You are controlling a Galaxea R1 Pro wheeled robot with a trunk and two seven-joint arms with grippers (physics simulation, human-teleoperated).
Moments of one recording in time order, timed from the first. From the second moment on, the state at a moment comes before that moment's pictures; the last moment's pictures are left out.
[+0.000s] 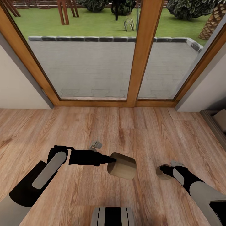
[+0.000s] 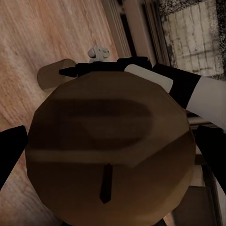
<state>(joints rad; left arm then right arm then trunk) -0.65 0.28 -0.49 -1.59 1.07 1.05 -0.32 -0.84 -0.24 0.14 -0.24 -0.44 0.30 -0.05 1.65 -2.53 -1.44</state>
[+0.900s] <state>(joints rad) -0.64 0.28 -0.49 -1.59 1.07 1.05 -0.32 -0.84 -0.23 0.14 -0.24 -0.44 0.30 -0.05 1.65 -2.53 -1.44</state>
